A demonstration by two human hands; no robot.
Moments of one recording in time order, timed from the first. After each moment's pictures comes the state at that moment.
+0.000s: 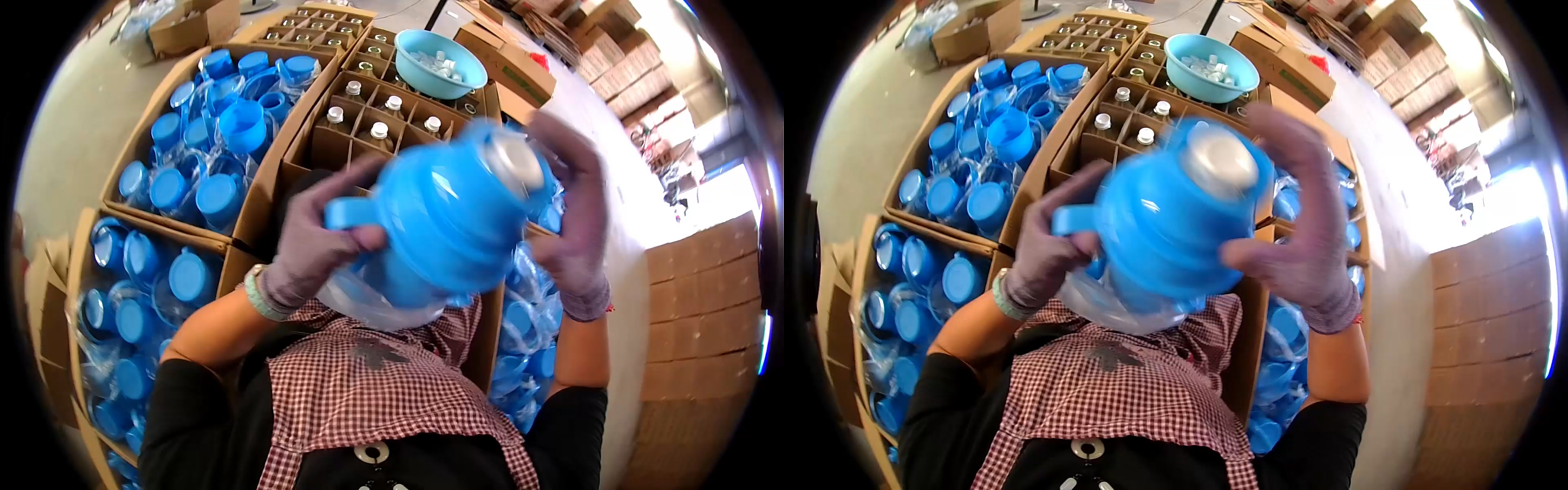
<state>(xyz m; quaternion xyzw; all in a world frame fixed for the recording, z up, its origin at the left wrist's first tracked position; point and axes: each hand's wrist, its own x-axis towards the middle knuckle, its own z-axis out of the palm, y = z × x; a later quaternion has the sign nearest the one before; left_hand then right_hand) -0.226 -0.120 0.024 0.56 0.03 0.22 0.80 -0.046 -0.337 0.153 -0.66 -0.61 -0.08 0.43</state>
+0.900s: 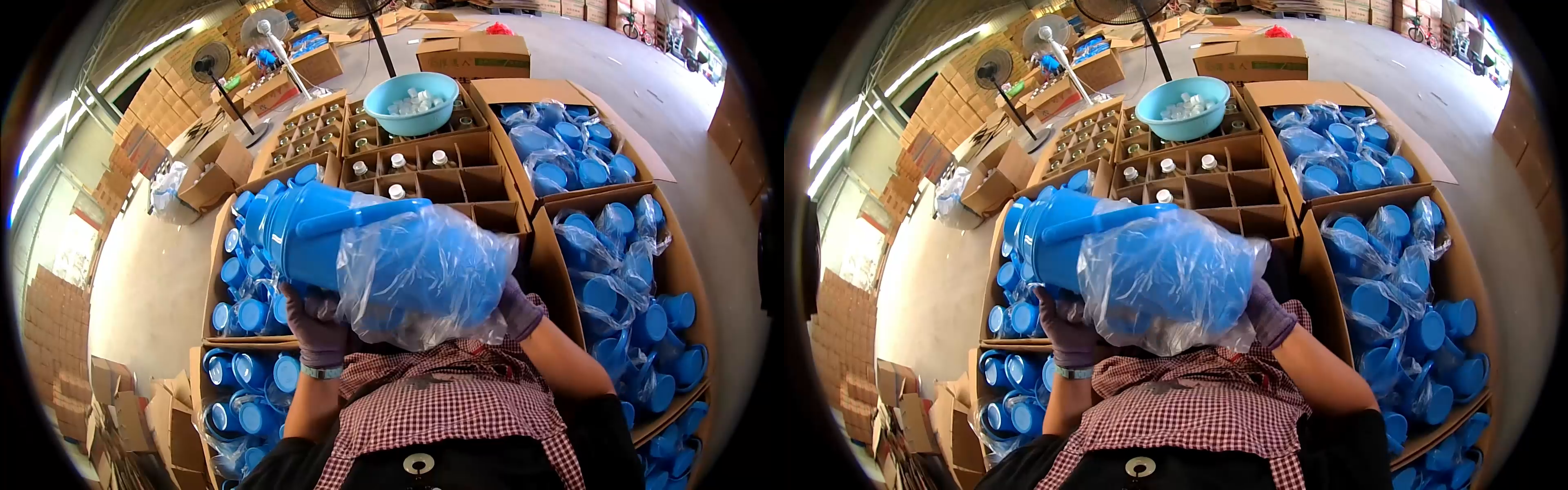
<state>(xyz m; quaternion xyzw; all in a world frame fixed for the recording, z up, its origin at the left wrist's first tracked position) -0.212 -0.045 -0.080 0.19 -0.24 0.07 0.95 -0.034 -0.367 -0.156 -0.39 -0.03 0.34 0.86</state>
